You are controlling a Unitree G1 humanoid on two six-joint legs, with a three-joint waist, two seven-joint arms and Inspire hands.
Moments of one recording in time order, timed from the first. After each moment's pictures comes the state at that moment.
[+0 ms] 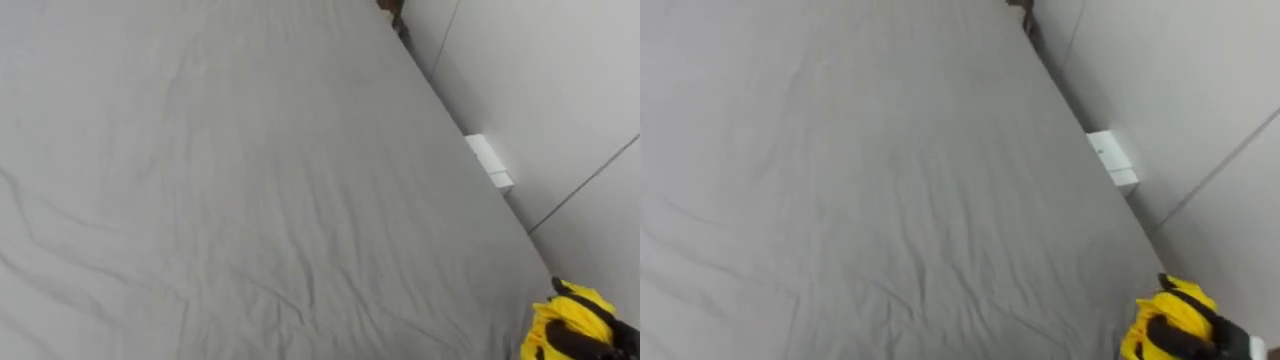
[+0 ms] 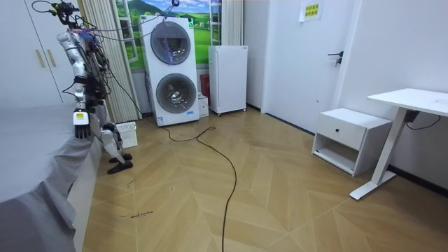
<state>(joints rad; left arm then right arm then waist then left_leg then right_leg) 0.31 0.23 0.16 1.00 -0.08 0.13 0.11 0.20 -0.34 -0.34 0.69 0.13 0.05 -0.25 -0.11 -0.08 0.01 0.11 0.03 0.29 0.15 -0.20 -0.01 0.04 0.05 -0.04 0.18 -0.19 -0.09</state>
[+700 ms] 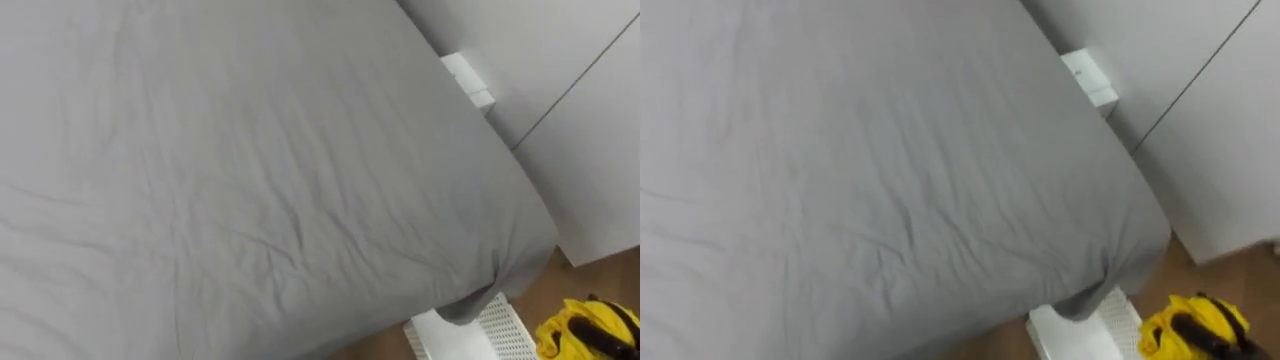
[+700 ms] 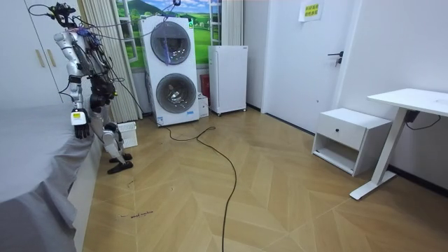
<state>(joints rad) 0.09 0.26 0.06 1.10 -0.10 0.17 0.09 -0.16 -0.42 -0.35 1.11 0.43 0.05 -0.36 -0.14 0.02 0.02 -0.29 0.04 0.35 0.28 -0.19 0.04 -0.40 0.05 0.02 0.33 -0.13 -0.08</state>
